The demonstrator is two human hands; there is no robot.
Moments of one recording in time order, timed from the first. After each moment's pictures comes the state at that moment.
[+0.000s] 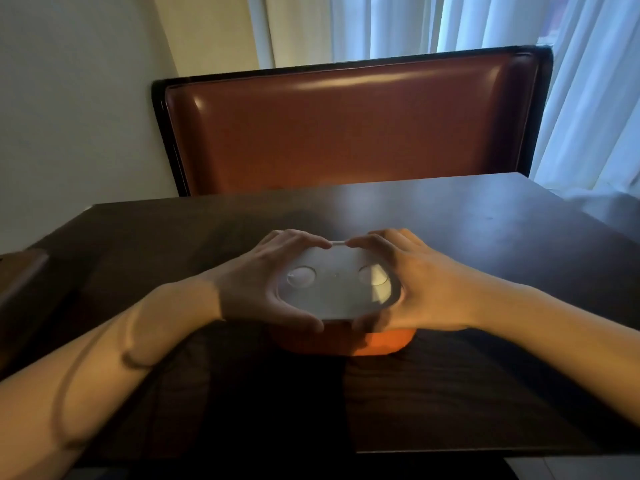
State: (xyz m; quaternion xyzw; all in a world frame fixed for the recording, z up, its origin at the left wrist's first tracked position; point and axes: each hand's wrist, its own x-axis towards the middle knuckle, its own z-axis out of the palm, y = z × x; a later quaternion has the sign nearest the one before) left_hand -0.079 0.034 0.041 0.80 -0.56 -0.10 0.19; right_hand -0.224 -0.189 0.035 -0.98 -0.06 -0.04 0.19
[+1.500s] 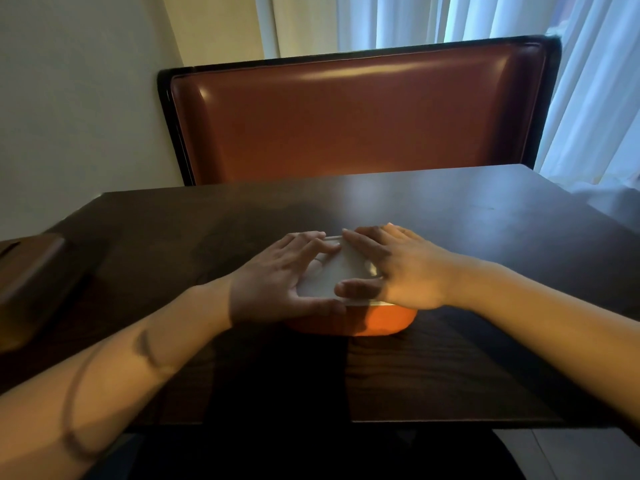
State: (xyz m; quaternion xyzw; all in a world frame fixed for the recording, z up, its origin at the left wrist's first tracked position) left_hand -0.090 0.032 0.021 0.82 -0.55 -0.07 0.12; right_hand -0.212 -0.169 0.040 -0.99 -0.02 0.06 0.09
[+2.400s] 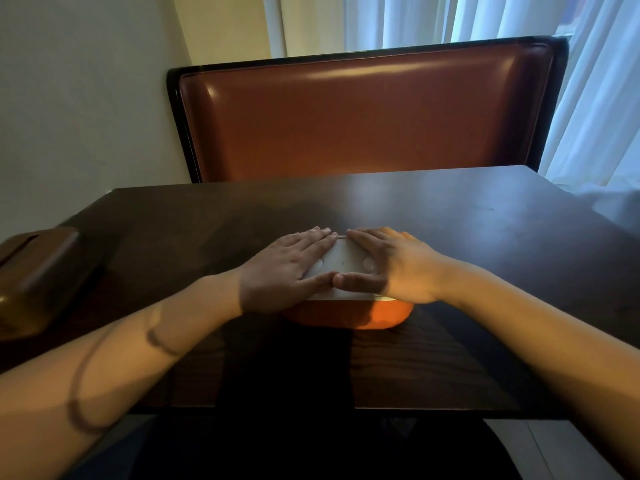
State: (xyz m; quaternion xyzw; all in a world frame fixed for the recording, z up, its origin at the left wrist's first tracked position) left_hand -0.093 0.024 0.026 0.85 -0.51 -0.08 0.03; right_hand -0.211 -0.166 0.036 -0.99 0.01 0.03 0.14
